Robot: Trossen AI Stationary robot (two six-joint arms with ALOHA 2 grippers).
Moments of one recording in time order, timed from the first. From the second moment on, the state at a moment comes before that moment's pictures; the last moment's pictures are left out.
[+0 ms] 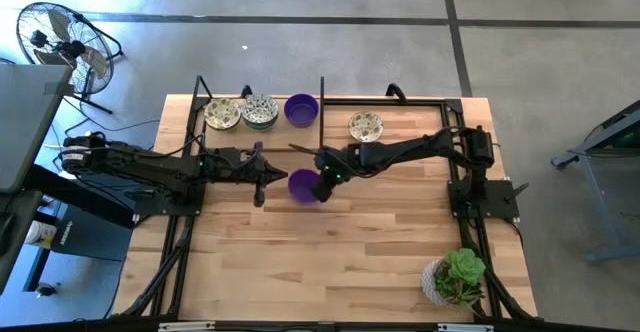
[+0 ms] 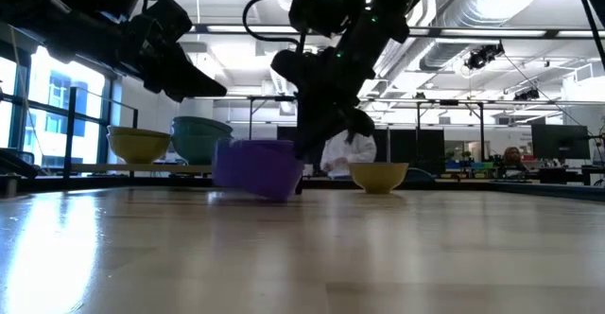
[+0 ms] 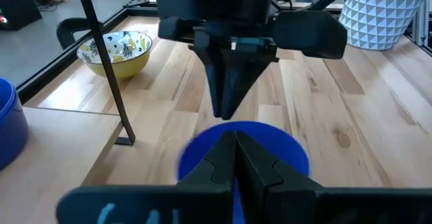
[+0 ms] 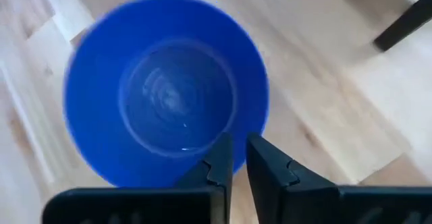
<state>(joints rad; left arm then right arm) 0.07 1.03 0.31 0.45 -0.04 -0.01 -0.08 1.93 1.33 -0.38 0.03 0.60</state>
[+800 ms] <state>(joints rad) 0.07 1.03 0.31 0.34 -0.04 -0.01 -0.02 1.67 0.82 0.28 0.07 0.22</state>
